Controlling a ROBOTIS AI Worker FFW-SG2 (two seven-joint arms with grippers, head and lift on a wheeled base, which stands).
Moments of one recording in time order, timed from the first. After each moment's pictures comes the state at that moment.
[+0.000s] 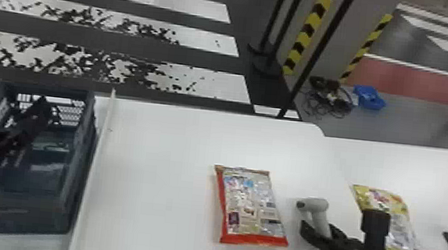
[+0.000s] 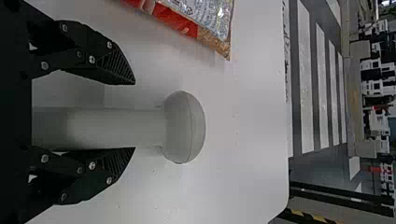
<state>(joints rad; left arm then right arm) 0.30 0.30 0.04 -2.02 0.46 0.14 -0.22 0.34 -0.42 -0.30 -1.55 -0.33 0.42 0.36</state>
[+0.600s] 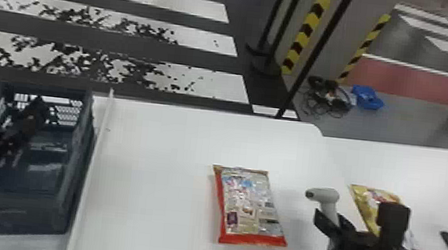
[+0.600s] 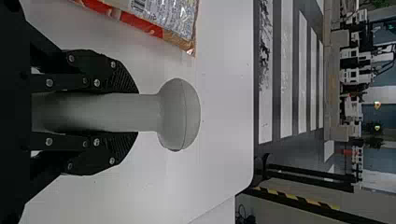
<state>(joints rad) 0.31 0.30 0.04 -2.02 0.46 0.13 -0.22 0.45 -0.38 -0.39 -1.83 -0.37 0.54 0.26</state>
